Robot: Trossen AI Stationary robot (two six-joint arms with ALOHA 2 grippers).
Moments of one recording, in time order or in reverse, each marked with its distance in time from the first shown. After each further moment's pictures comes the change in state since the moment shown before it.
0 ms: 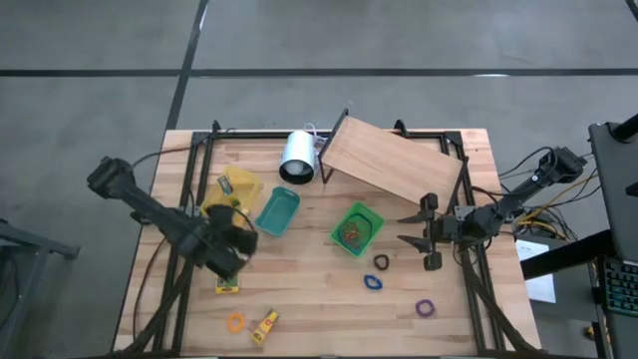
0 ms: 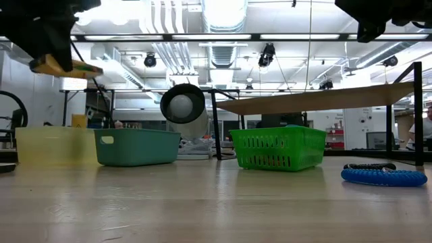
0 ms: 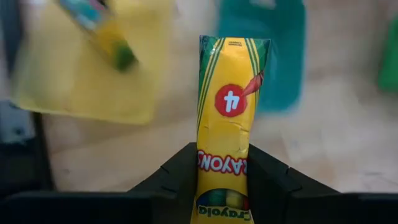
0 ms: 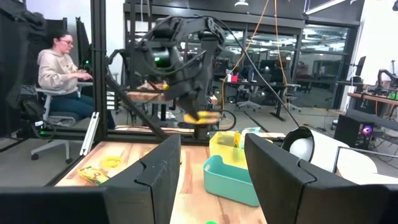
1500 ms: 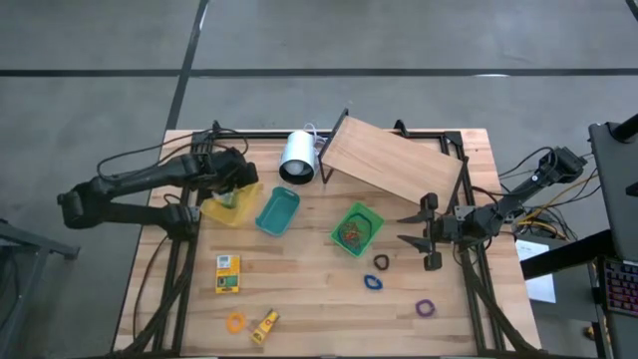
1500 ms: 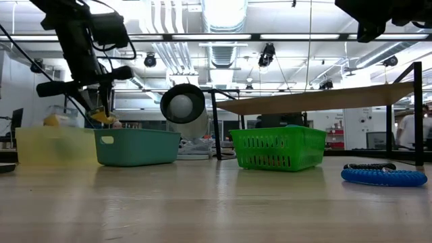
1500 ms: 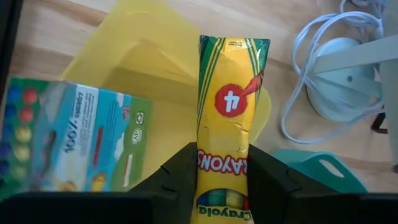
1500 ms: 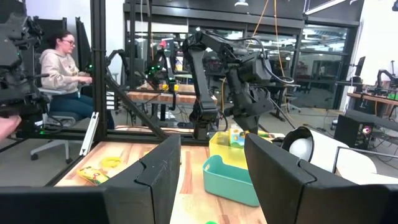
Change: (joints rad) left arm 1.055 -0.299 -0.361 0.521 0.320 0.610; right arm 0.000 0.000 0.000 0.000 0.000 0.000
